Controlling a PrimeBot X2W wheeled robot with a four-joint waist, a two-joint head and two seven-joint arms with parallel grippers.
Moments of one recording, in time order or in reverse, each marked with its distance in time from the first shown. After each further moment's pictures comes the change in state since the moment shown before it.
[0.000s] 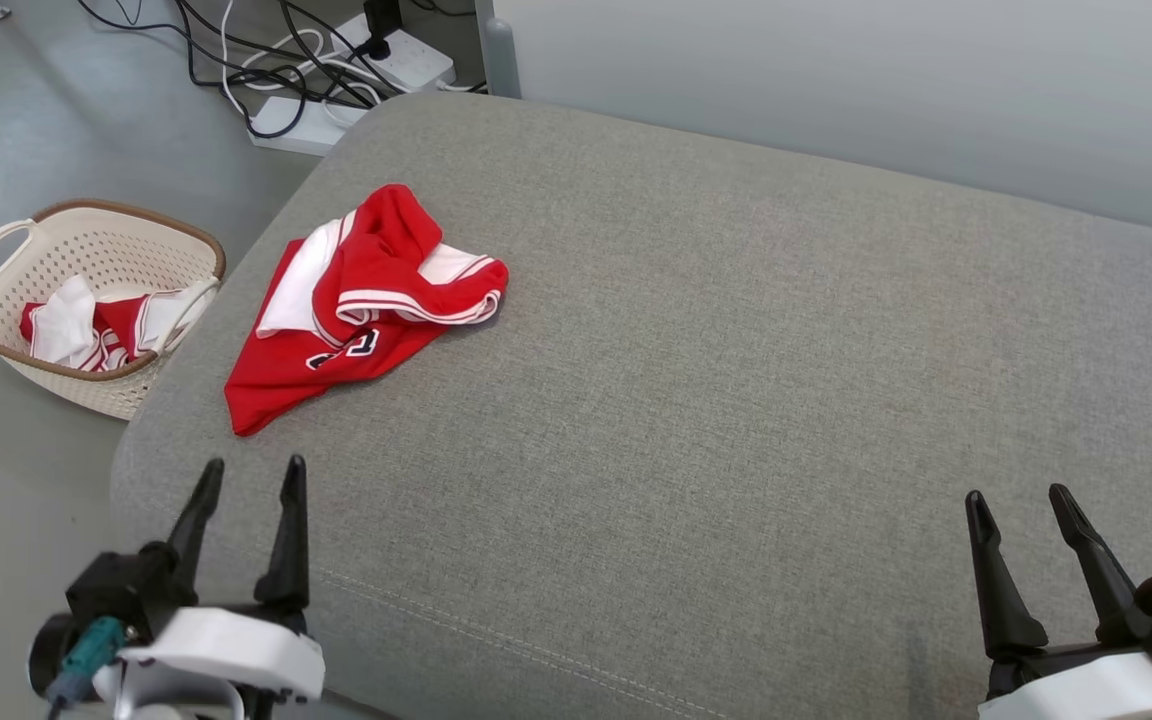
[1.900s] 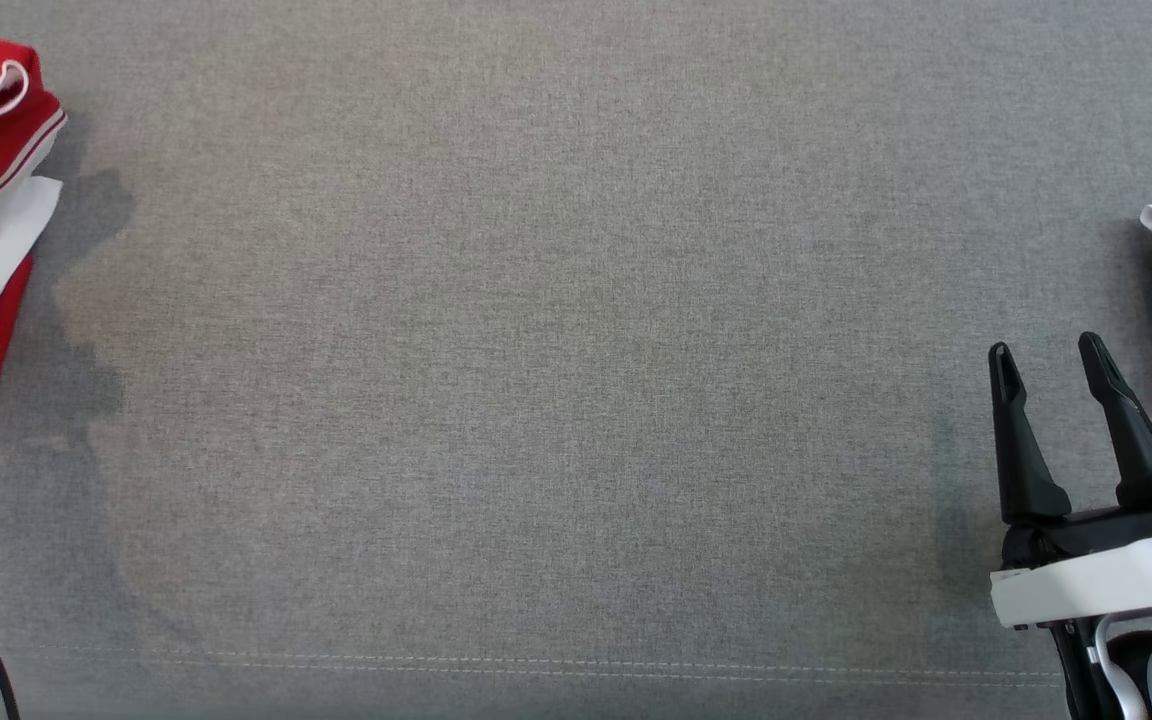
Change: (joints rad) left arm -0.845 0.331 0.081 0.526 -0.135 -0.108 0.316; right arm -0.209 -0.048 0.018 0.005 0.042 0.000 -0.045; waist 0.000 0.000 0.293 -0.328
